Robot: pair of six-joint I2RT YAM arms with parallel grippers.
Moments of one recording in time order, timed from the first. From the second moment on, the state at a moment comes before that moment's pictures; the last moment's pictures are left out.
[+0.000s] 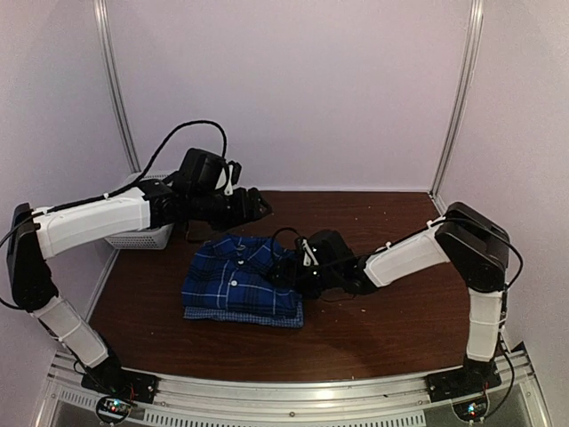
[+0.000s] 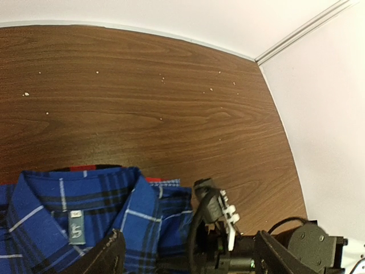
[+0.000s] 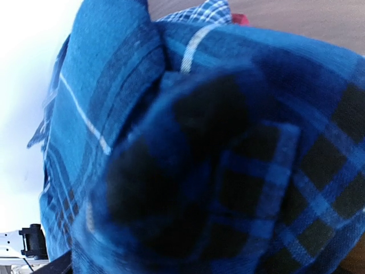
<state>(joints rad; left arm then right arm) -0.74 1.59 1.31 -0.31 0.07 -0.69 0.85 1.97 1.03 0.32 -0.24 0.93</state>
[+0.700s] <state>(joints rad) -0.69 1.43 1.25 -0.32 0.08 -0.67 1.08 2.48 1.79 0.27 -0.26 1.02</state>
